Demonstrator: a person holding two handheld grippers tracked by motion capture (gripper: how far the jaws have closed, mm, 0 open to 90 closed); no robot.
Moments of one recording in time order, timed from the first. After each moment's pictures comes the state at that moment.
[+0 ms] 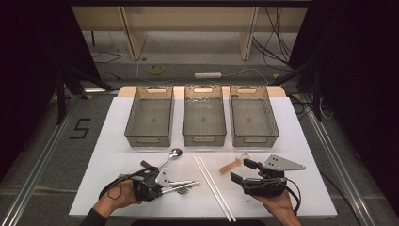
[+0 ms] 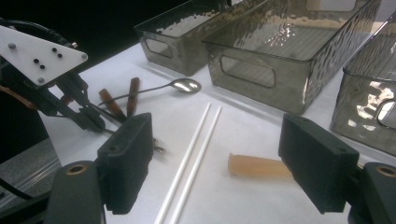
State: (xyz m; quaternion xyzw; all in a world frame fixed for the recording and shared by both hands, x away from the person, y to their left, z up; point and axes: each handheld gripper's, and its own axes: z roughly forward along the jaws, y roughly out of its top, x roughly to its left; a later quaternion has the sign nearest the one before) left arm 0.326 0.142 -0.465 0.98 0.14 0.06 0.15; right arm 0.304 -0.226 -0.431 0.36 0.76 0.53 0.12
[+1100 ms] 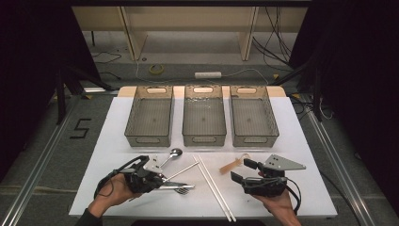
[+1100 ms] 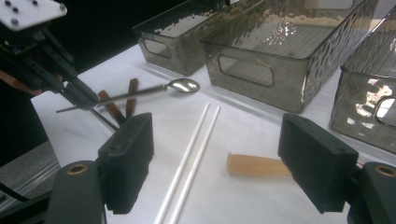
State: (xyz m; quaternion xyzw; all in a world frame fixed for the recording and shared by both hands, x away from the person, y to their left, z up) left arm 0.332 0.158 -0.427 0.94 0.23 0.07 0.24; right arm 0.306 -0.227 -0.432 0.37 0.76 0.53 0.12
